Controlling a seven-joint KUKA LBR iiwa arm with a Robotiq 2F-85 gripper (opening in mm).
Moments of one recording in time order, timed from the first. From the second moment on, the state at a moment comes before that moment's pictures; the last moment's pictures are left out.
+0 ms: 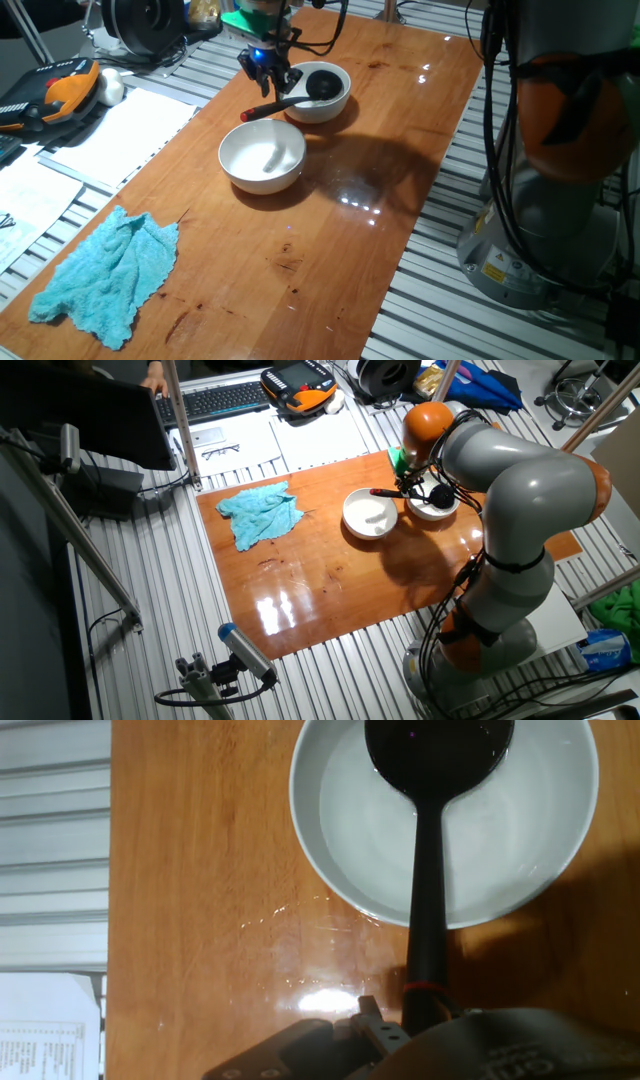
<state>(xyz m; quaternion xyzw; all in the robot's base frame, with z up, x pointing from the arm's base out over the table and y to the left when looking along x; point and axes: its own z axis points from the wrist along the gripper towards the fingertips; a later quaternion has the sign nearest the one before) 0.550 -0.085 0.146 0.71 0.70 0.01 0.11</state>
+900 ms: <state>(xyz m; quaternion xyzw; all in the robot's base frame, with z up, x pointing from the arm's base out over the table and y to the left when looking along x) 0.531 -0.106 0.140 0.70 0.71 0.01 0.11</state>
